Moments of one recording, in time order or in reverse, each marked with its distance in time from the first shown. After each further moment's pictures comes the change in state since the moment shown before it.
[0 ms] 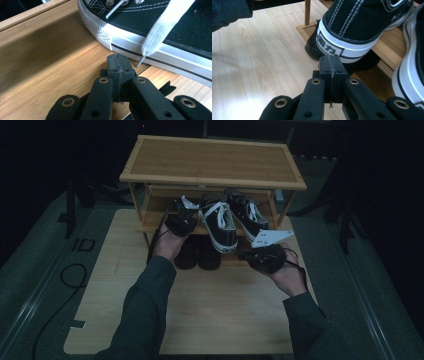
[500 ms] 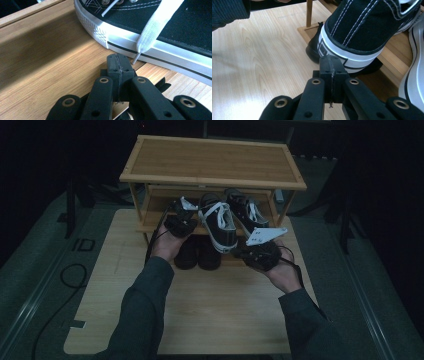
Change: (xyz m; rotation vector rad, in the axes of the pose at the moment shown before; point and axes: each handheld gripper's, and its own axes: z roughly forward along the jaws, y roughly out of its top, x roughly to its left) left arm 0.001 -0.003 -0.002 -0.011 -0.028 -0.001; right arm -0.001 0.007 0.011 0.002 0.014 -0.013
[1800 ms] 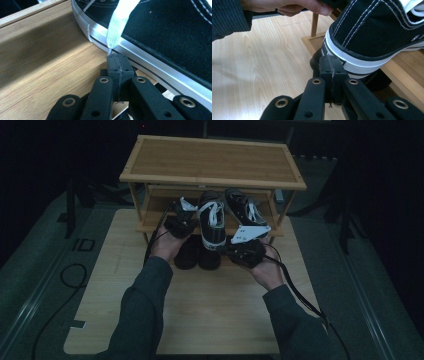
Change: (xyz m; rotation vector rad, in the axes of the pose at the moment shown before) left arm -0.001 -0.002 0.000 -0.010 0.007 -0.007; right arm 0.008 0.016 0.032 -0.048 0.028 -0.032
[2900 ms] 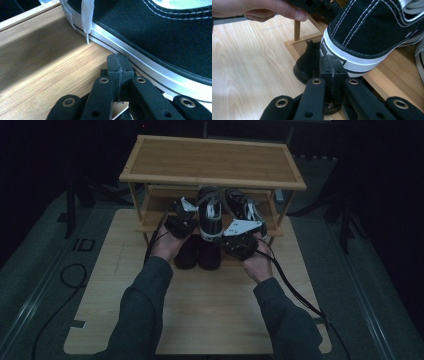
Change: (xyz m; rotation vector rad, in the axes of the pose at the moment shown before) left arm -0.001 0.001 -0.001 0.008 0.018 0.029; right arm -0.011 0.007 0.025 -0.005 -0.105 0.023
